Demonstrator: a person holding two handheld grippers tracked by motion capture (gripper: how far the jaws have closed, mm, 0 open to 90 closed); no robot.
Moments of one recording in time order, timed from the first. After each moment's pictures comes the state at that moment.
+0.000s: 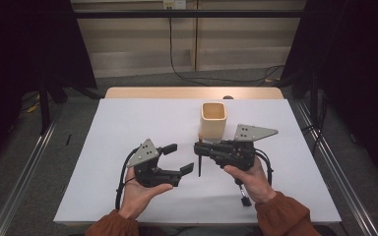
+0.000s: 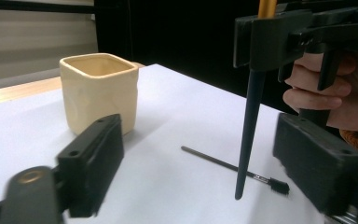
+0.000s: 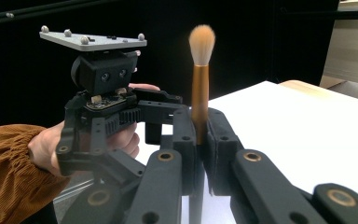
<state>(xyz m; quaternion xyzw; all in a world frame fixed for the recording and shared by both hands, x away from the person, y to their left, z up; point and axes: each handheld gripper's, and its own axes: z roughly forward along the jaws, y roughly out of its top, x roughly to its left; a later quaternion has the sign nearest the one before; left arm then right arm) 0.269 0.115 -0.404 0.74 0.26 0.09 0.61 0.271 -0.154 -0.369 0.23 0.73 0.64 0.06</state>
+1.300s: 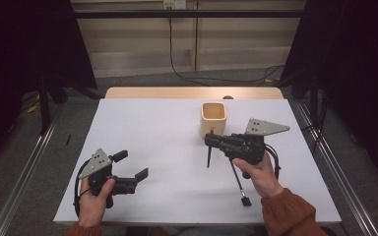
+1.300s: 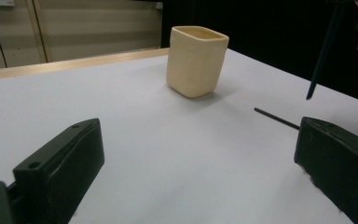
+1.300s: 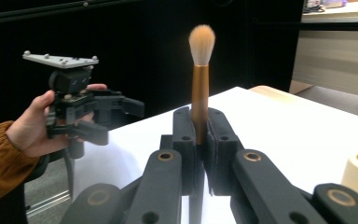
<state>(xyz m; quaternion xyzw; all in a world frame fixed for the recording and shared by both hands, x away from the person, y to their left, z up) 0.257 0.219 -0.422 0.73 0.33 0.15 0.58 0.280 -0.178 -0.365 0.26 0.71 0.64 0.10</state>
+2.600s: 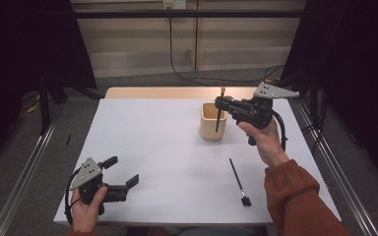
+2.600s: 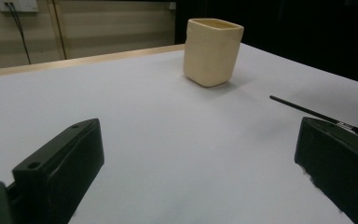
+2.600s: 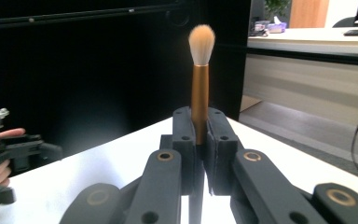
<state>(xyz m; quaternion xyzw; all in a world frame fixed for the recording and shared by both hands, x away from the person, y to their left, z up) 0.243 0.239 -0.433 0.73 0.33 0.18 0.57 0.343 -0.202 -0.323 0.29 0.70 0.63 0.17</state>
